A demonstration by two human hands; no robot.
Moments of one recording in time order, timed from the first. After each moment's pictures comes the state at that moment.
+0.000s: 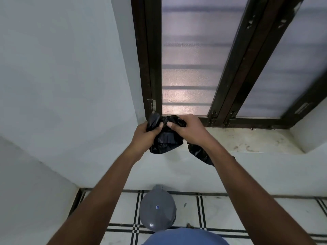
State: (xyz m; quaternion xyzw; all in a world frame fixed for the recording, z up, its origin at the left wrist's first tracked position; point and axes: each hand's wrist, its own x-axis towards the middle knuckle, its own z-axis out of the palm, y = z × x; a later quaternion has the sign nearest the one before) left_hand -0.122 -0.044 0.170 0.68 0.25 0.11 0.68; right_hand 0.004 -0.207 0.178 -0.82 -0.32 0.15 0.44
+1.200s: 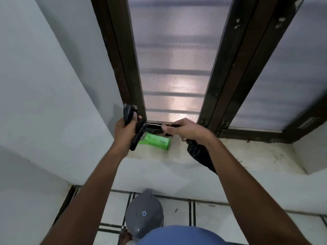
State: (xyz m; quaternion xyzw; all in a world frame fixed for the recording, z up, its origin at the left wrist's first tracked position) left_hand -0.017 -0.071 0.178 0.58 0.37 0.25 0.68; right_hand 0.156 -0.245 0.150 -0.79 -0.30 0.36 0.40
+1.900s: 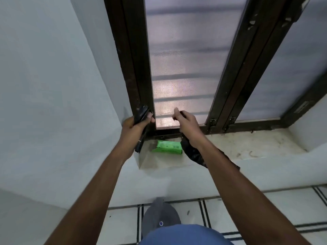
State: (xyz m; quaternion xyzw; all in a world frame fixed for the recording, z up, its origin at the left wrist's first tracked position) left_hand -0.026 0.030 0.188 0.68 0.19 0.15 0.69; right_hand 0.106 -0.144 0.139 -0.76 -0.08 0.16 0.63
